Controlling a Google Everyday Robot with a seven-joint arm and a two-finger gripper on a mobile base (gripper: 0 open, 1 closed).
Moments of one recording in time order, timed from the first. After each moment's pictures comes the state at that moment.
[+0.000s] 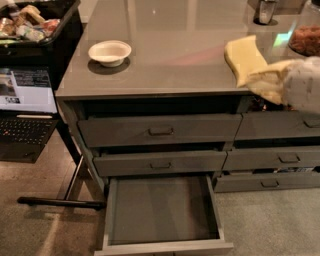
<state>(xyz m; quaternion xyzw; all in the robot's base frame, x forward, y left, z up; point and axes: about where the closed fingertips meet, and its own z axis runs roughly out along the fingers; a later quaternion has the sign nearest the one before) 0.542 -0.224 0.951 -0.75 0.35 -0.27 0.48</state>
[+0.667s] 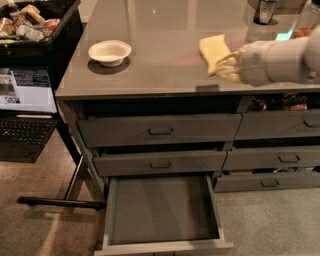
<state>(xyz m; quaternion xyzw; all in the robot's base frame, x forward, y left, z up) 0.640 -0.180 0.925 -0.76 0.41 -0.23 0.45</state>
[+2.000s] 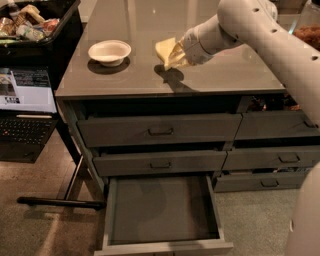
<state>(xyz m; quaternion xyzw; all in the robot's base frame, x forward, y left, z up) 0.749 -0.064 0.889 -0.82 0.41 -0.14 0.39</state>
